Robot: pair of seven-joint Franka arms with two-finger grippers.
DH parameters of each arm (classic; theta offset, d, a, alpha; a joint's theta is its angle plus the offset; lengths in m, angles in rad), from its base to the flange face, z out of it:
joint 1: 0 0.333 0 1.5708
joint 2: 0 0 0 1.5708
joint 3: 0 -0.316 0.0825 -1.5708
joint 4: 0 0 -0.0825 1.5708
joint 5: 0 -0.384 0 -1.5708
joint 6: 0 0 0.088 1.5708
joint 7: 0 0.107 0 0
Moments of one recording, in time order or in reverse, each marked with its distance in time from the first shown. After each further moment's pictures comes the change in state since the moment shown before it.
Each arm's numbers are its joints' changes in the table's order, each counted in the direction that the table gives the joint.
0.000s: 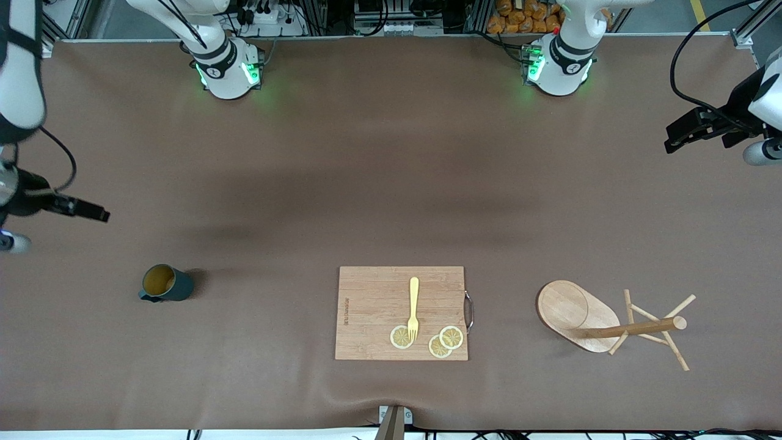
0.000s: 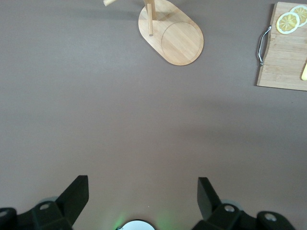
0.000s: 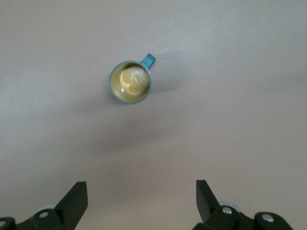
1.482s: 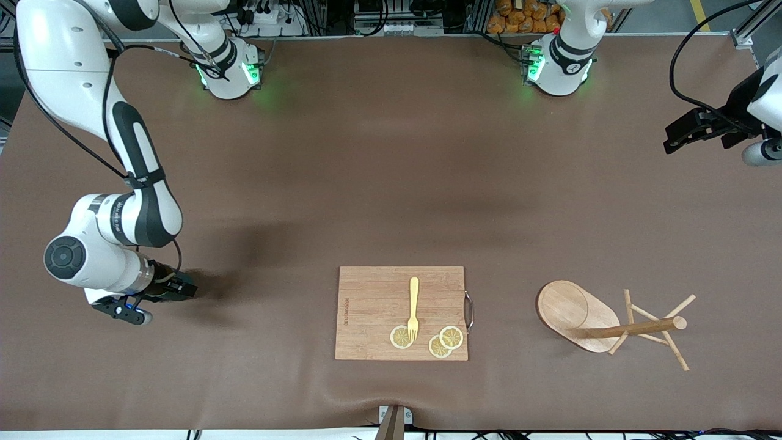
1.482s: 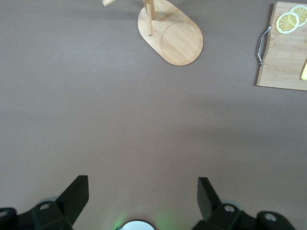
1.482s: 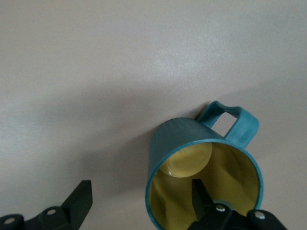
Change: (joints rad) left arm -0.002 -0.001 0.001 0.000 0.000 0.001 0.000; right arm 0.097 -0.421 -0.009 0.010 -0.005 0.466 0.155
